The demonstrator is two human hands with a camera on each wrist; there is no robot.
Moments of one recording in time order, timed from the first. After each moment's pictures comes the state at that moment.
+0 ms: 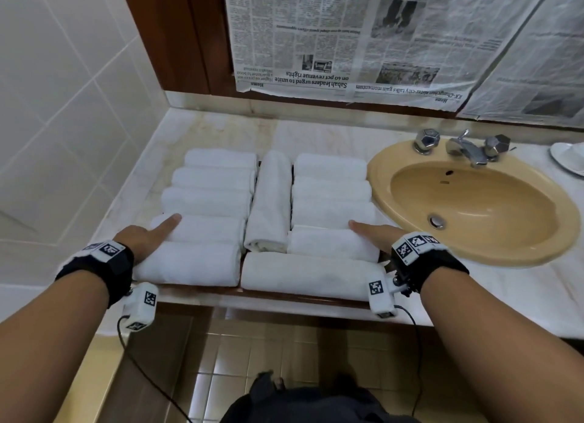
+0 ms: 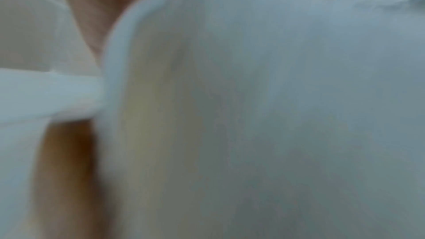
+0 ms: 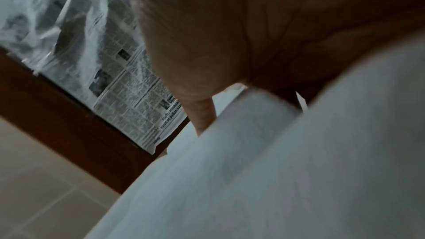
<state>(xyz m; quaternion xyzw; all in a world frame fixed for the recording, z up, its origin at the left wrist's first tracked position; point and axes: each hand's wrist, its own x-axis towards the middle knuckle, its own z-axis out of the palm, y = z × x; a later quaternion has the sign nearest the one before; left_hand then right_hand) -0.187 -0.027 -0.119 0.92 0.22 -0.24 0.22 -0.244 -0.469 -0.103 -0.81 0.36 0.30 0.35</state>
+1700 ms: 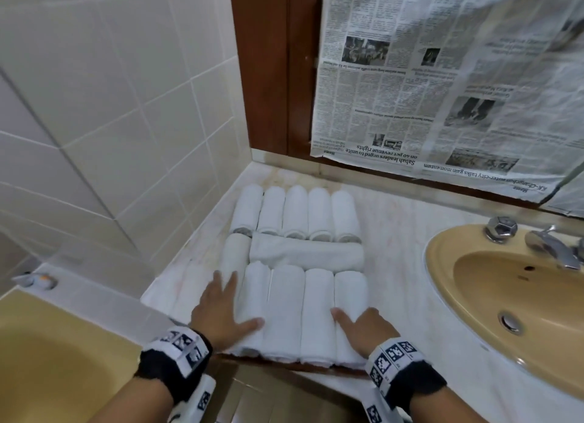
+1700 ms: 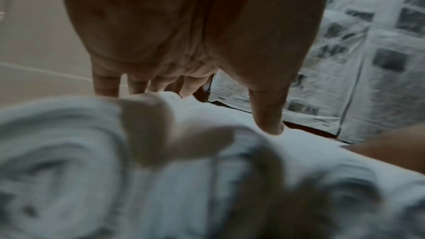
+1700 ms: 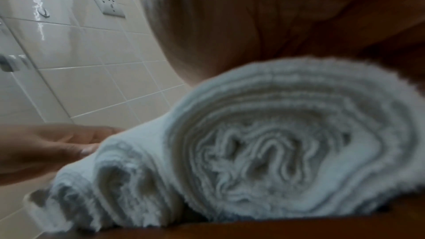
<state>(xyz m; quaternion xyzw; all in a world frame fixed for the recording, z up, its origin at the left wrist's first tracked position) -0.273 -0.071 -0.119 0.96 0.08 -0.19 0.18 -0.248 -0.366 -0.151 -0.92 0.18 0.26 0.23</state>
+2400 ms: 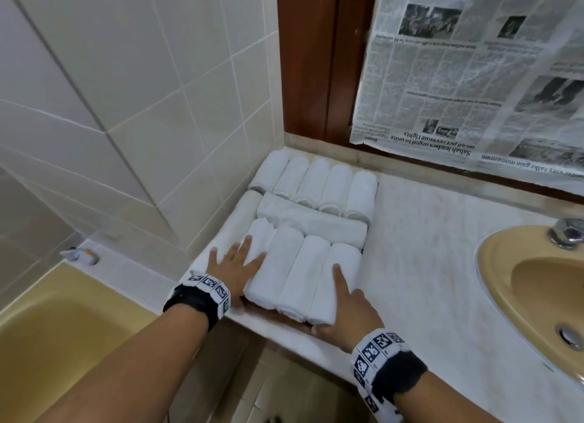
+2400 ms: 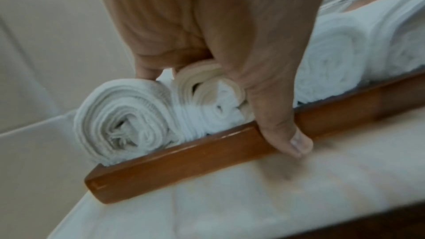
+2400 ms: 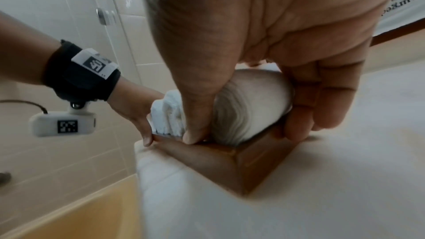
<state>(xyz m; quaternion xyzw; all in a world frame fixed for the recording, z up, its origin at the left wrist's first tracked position) -0.214 -0.001 -0.128 0.96 -0.03 -0.27 -0.11 -0.242 -0.267 -0.147 -0.95 -0.05 0.24 0.18</state>
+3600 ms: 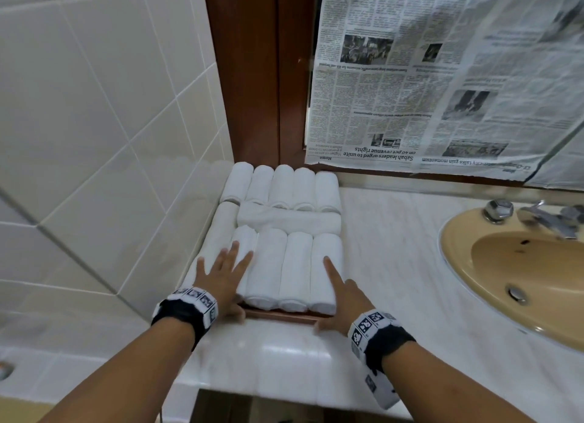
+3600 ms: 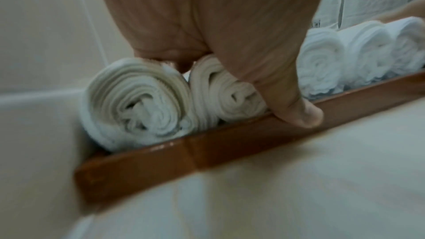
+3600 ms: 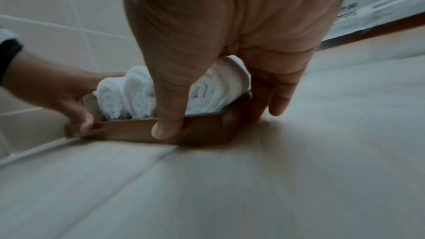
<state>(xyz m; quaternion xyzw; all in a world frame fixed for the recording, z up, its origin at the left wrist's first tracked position) -0.099 0.037 -0.125 0.97 -0.14 -0.22 -0.04 -0.167 -0.241 -0.141 -0.94 0.06 0.22 0.25</state>
